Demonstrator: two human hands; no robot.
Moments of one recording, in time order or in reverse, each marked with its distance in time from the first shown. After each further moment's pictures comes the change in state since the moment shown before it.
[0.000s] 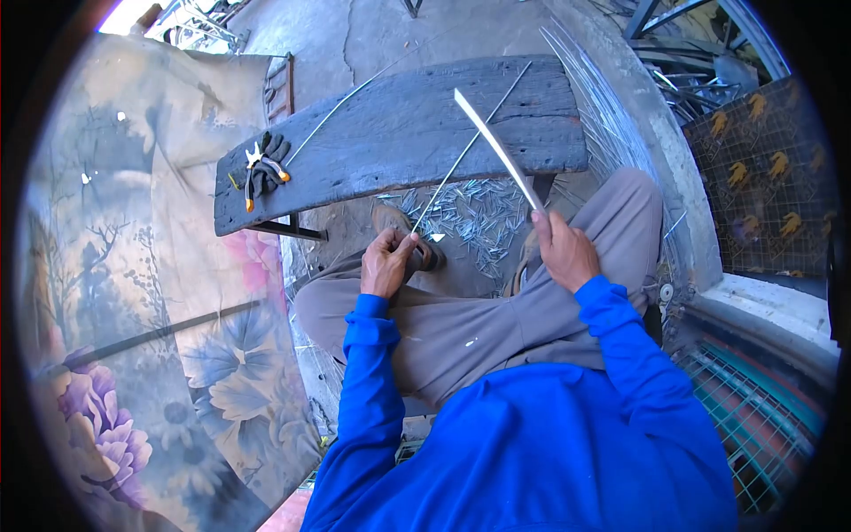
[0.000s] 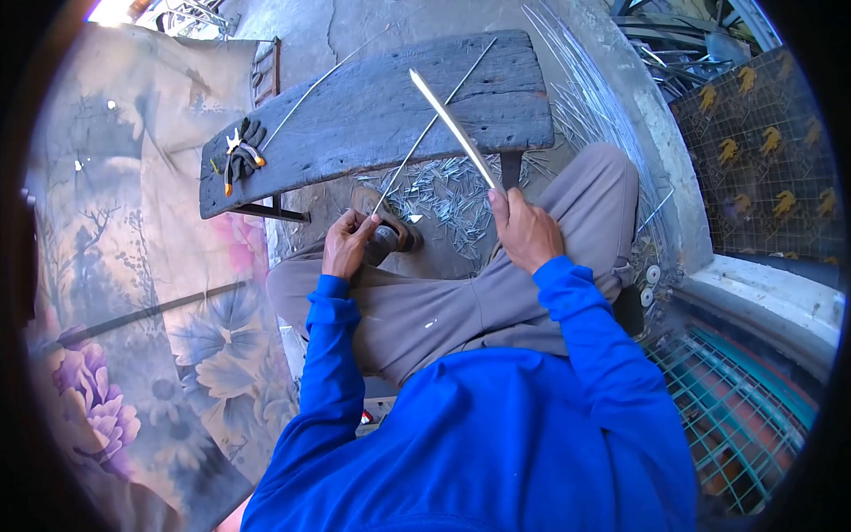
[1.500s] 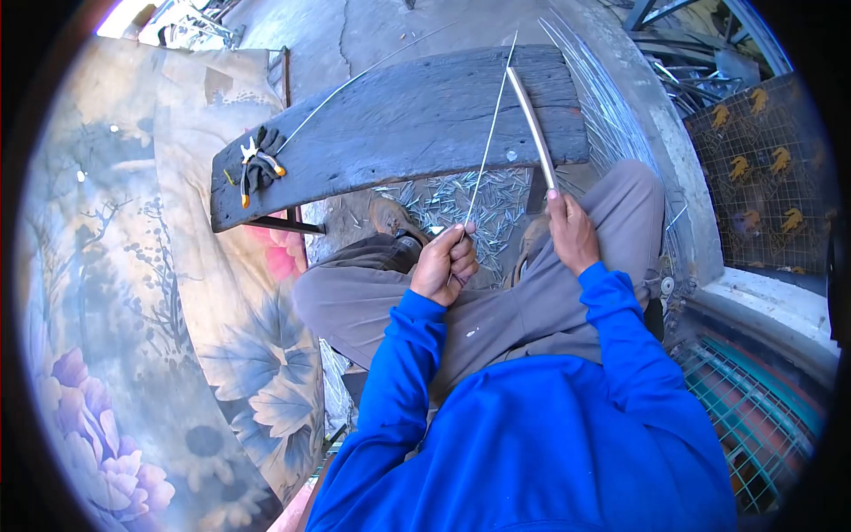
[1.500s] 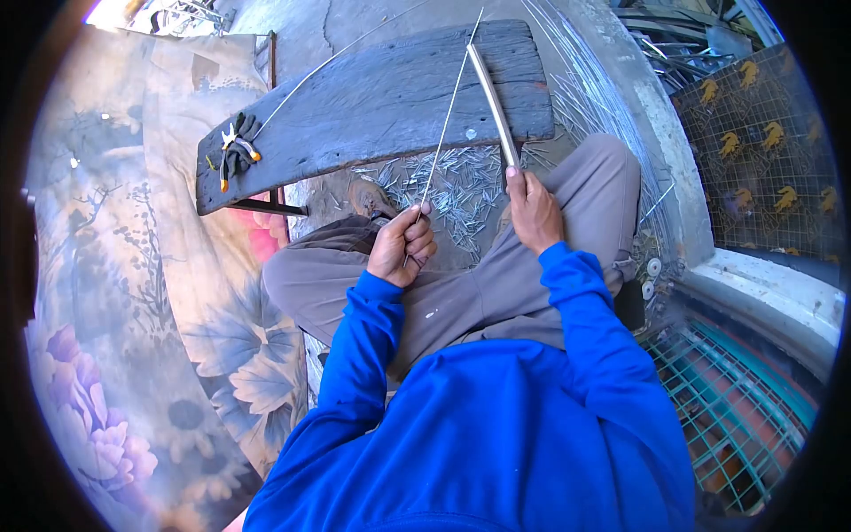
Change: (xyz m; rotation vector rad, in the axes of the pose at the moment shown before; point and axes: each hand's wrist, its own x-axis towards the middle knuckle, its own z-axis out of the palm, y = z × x) left_hand -0.030 0.057 0.074 -1.307 -0.484 -0.480; right_hand 0.010 0.025 0.011 0.373 0.135 0.116
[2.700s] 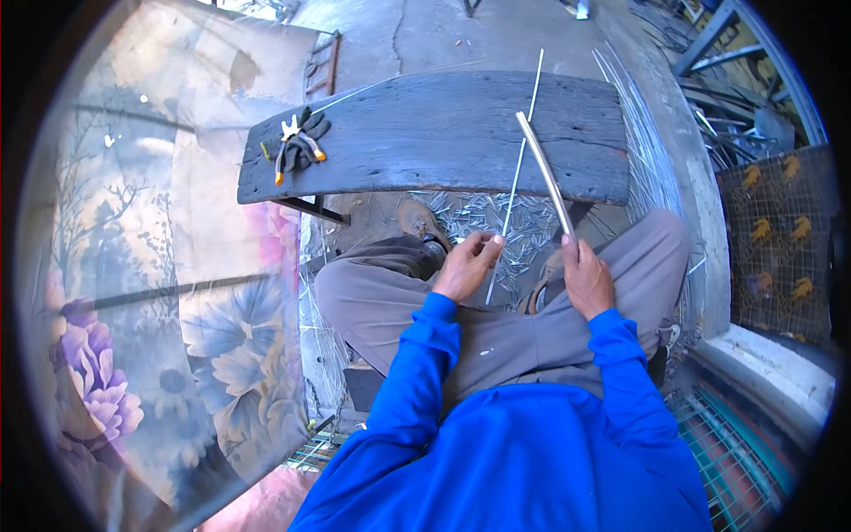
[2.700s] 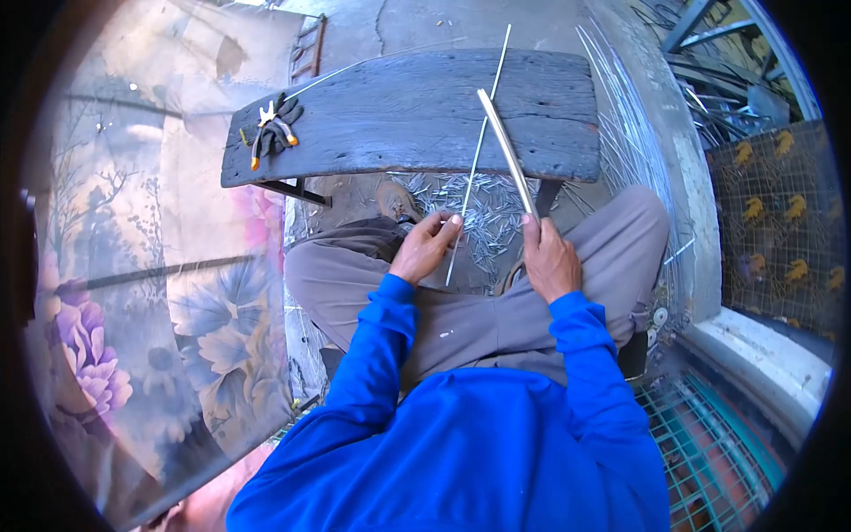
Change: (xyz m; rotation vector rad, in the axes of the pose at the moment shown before) left_hand 0.027 0.016 -0.034 0.913 0.299 0.331; right_hand -0.011 -0.024 0.016 -0.335 -0.100 -0.089
